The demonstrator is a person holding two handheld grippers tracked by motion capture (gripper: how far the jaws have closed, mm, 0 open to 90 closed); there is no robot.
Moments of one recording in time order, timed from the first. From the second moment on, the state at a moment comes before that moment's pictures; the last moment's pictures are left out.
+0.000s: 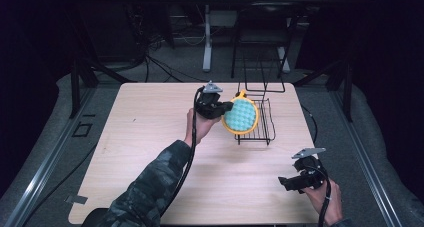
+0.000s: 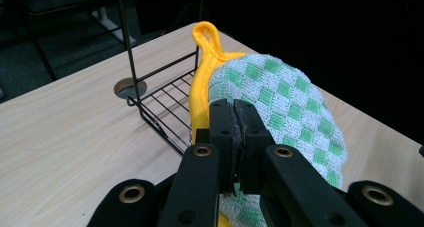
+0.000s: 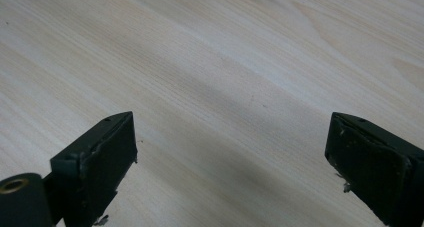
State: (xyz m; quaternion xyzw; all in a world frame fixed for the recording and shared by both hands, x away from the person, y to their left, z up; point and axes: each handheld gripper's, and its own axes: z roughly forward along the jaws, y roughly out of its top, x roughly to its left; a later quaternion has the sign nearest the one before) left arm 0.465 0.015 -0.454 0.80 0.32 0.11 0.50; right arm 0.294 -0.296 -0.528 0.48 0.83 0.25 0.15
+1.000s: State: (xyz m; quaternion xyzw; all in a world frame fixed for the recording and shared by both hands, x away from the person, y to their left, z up) left arm 0.494 -0.032 -0.498 0.79 0.37 0.10 0.48; right arm 0.294 -0.296 -0.528 0.48 0.83 0.25 0.14
